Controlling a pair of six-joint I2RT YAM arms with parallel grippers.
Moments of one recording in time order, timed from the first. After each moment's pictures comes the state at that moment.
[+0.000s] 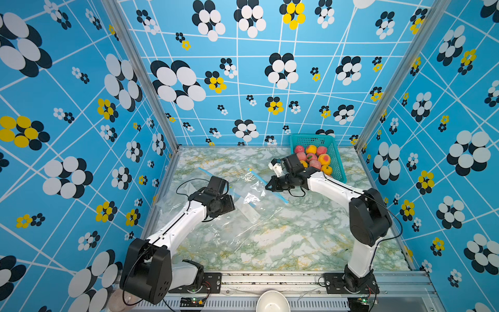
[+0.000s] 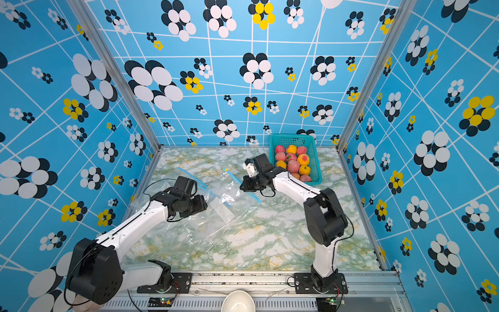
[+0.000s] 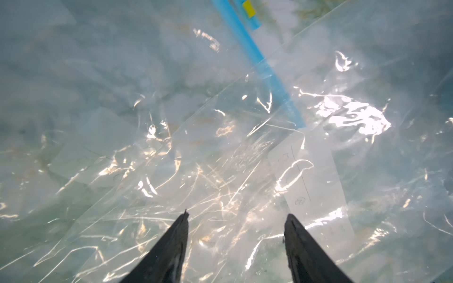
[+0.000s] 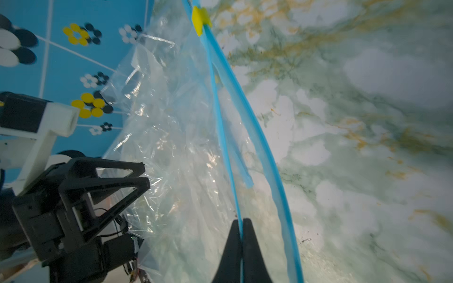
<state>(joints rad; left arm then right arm) -0.33 1.28 0.91 -0.68 0.07 -0.63 0.53 1.82 1.39 -0.42 -0.48 0.41</state>
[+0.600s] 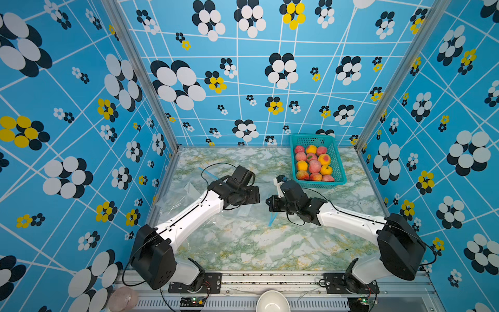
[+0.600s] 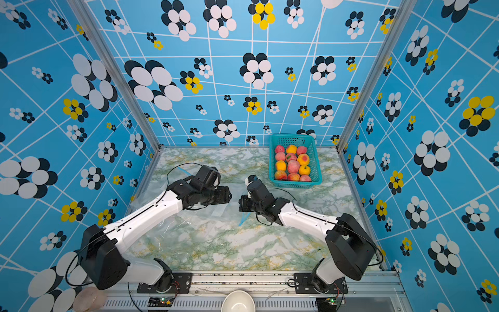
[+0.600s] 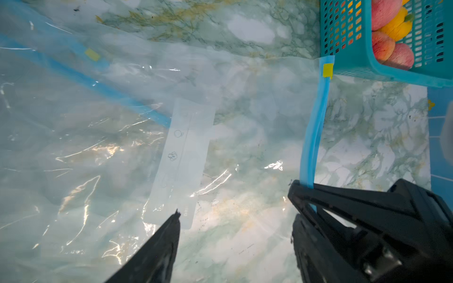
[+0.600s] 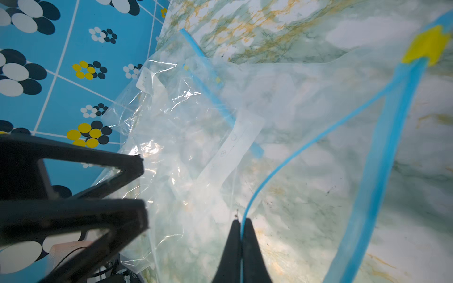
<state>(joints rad) -0.62 1.44 1.17 -0.71 0.05 -0.64 0.82 1.52 0.90 -0.03 -0.05 0.70</state>
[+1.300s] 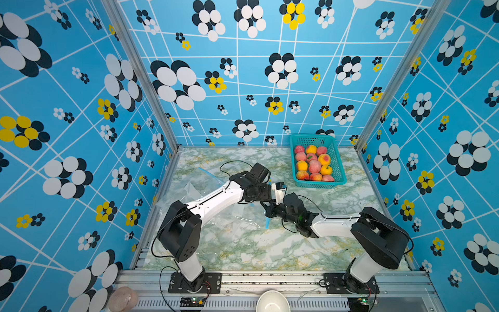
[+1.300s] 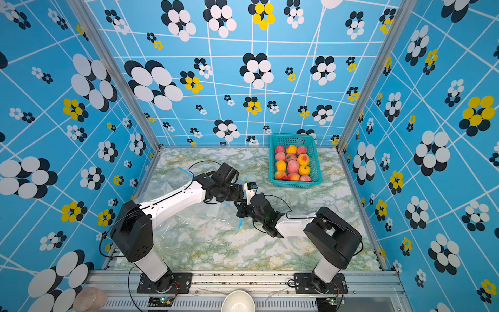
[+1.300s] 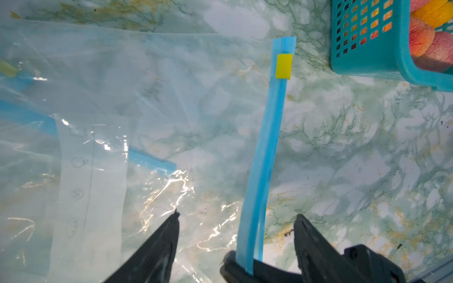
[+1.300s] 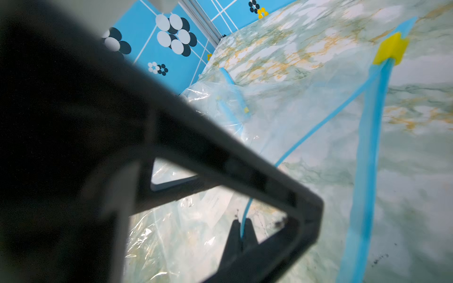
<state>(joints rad) -0.68 1.71 1.34 -0.67 0.02 -0.66 0.84 1.65 0.67 0.65 -0.05 0.67</state>
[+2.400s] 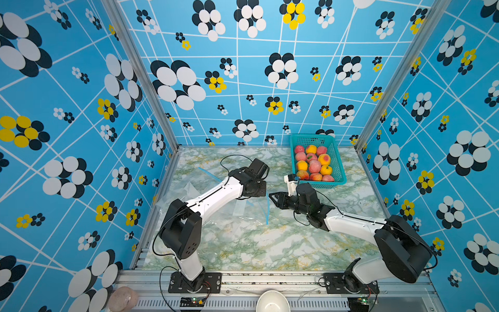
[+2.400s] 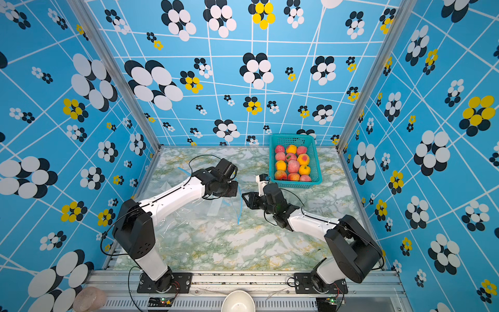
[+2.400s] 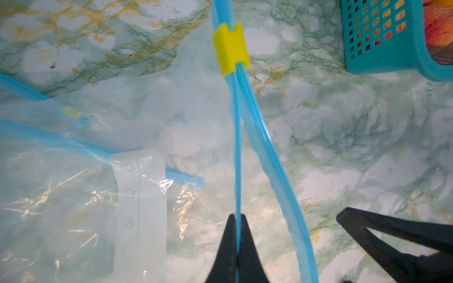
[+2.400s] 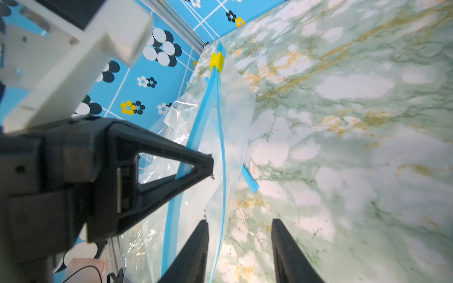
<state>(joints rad) -0.65 1.72 1.39 -0.74 -0.03 -0.50 0.68 1.47 0.72 0.30 -0.18 0.65</state>
